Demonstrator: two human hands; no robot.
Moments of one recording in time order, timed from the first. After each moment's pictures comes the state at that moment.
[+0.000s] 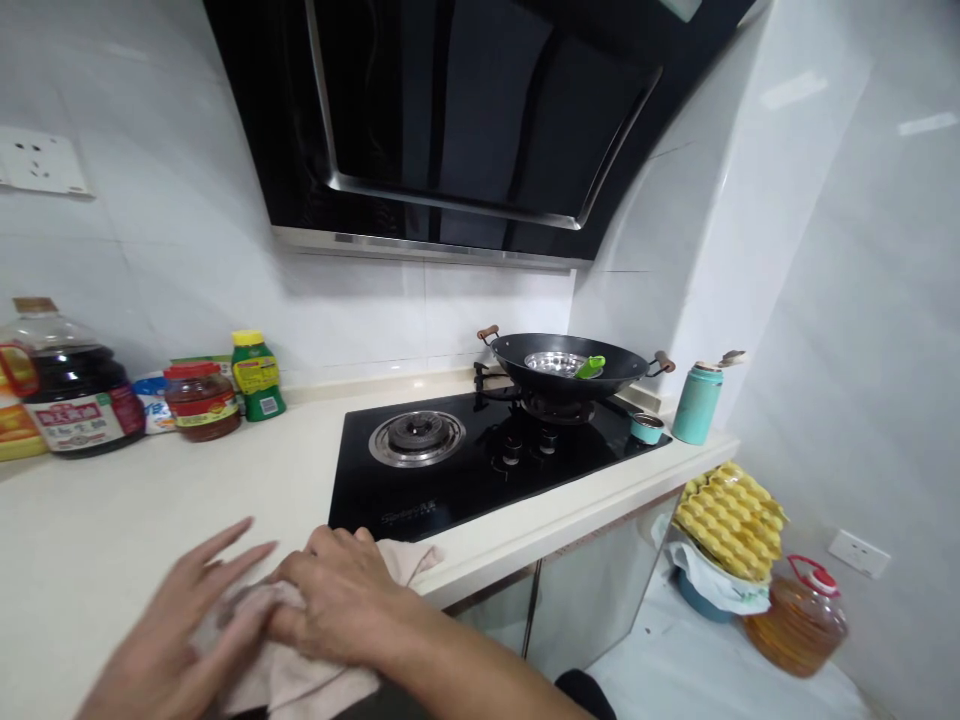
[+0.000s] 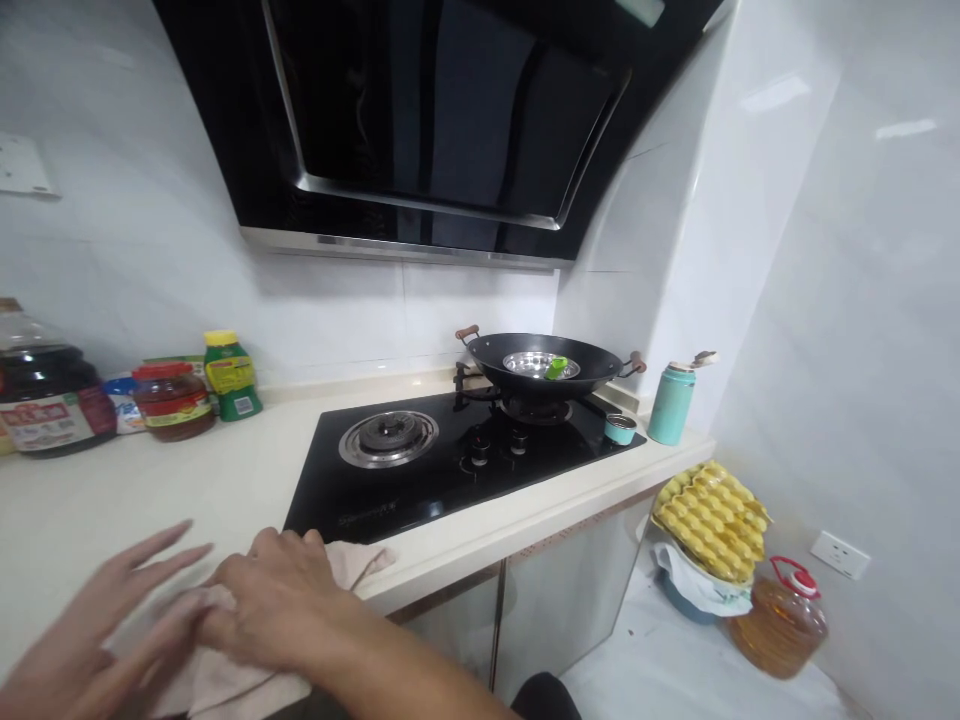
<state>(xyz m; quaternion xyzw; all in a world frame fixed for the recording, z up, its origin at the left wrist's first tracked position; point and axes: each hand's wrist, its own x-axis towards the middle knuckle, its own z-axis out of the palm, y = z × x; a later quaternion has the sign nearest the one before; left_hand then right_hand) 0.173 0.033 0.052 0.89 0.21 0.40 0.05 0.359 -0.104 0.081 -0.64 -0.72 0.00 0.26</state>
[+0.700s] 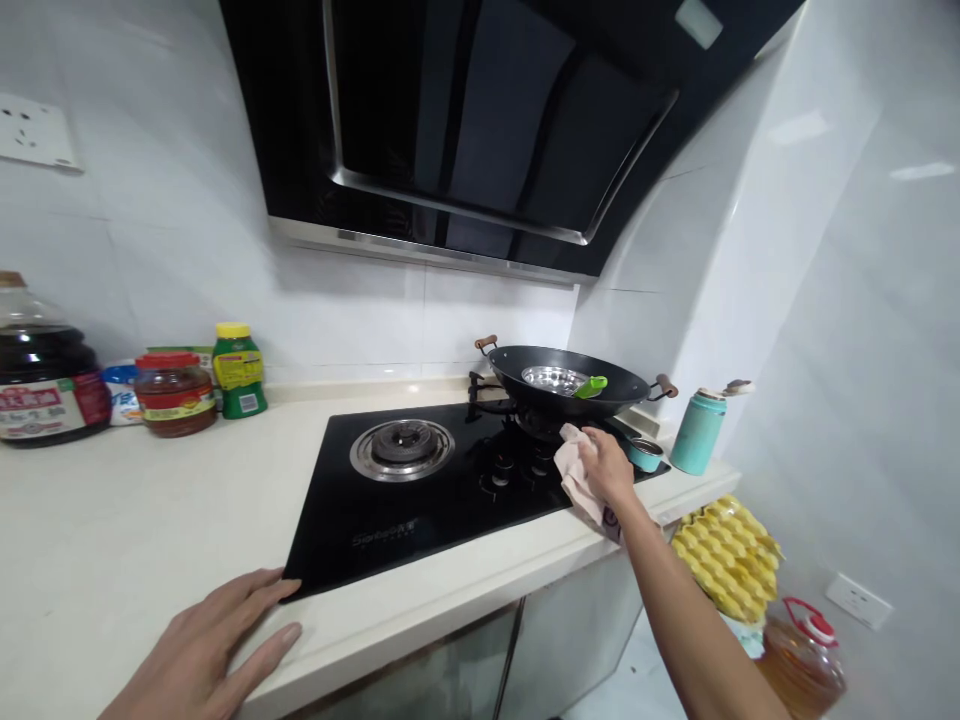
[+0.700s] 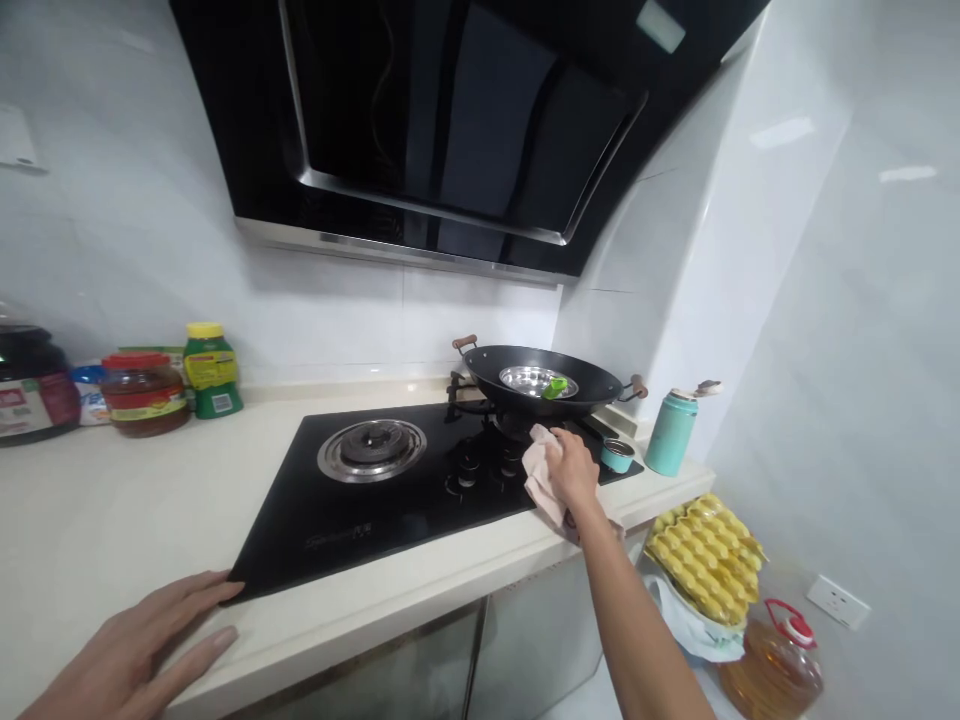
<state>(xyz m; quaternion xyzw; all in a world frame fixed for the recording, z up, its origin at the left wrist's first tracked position) 0.219 0.030 0.000 0.92 0.27 0.27 0.03 0.715 -0.260 0.083 -0.89 -0.27 -0.18 0.32</state>
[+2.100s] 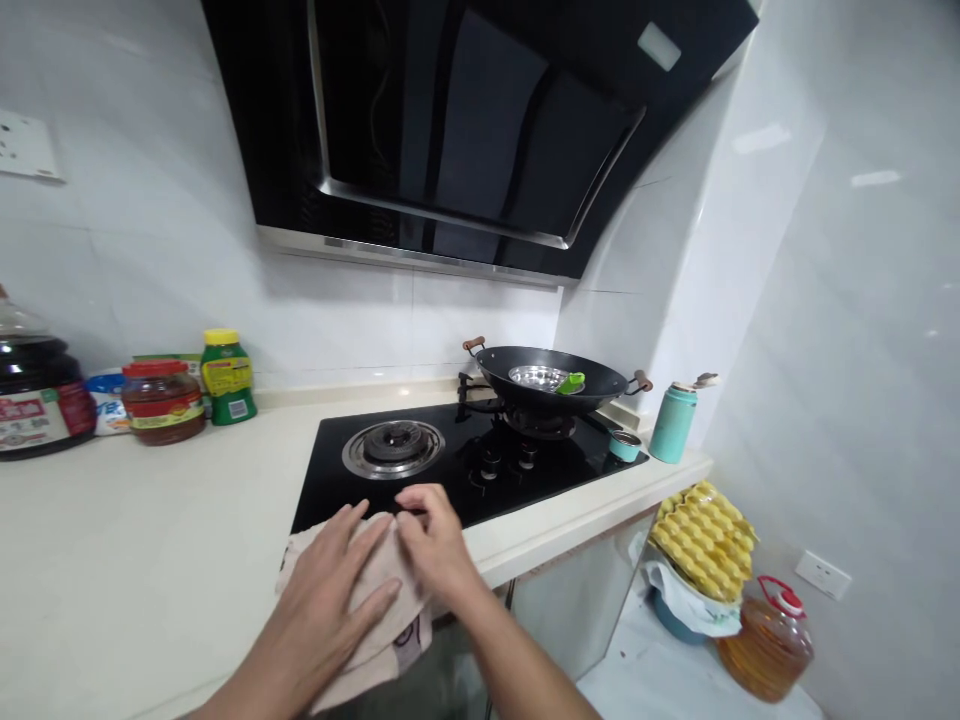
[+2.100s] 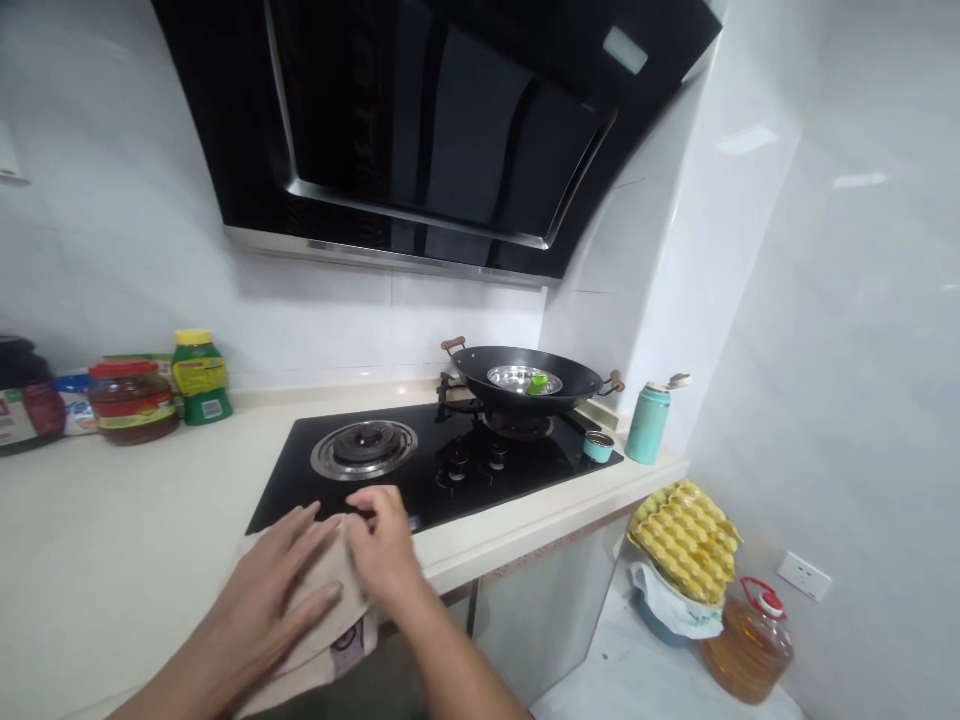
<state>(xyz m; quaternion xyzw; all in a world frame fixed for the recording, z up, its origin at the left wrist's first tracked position) 0.309 -0.041 0.038 0.92 0.12 0.38 -0.03 0.467 -0.146 0.060 -0.59 -0.50 0.03 0.63</state>
